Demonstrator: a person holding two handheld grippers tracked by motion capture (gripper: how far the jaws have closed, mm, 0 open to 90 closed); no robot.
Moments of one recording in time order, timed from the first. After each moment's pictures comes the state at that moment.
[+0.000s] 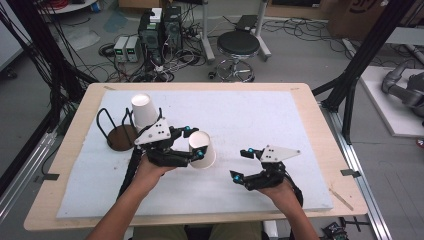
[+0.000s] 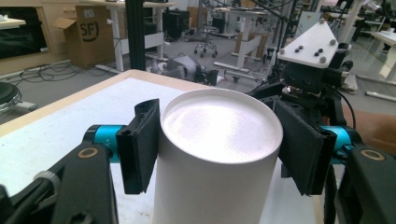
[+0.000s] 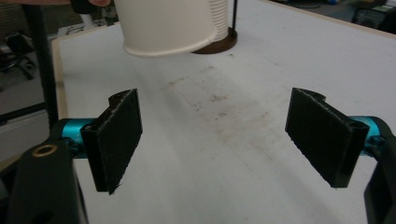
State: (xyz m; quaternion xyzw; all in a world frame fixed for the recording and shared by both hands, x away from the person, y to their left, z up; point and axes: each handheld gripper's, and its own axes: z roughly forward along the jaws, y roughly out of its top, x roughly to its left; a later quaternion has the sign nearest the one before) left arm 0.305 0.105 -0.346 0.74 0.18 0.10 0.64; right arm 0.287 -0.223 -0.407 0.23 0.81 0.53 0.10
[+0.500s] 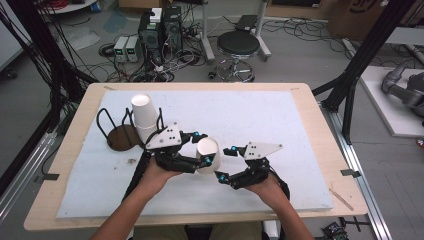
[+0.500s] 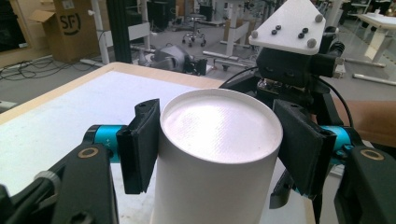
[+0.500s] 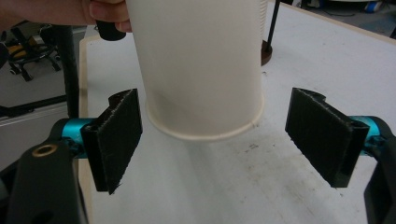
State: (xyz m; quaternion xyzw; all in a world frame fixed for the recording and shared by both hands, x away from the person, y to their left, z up) left arm 0.300 0.084 -0.351 0.76 0.16 0.09 0.62; right arm 0.297 -0.184 -0.401 0.18 0.82 0.54 0.07
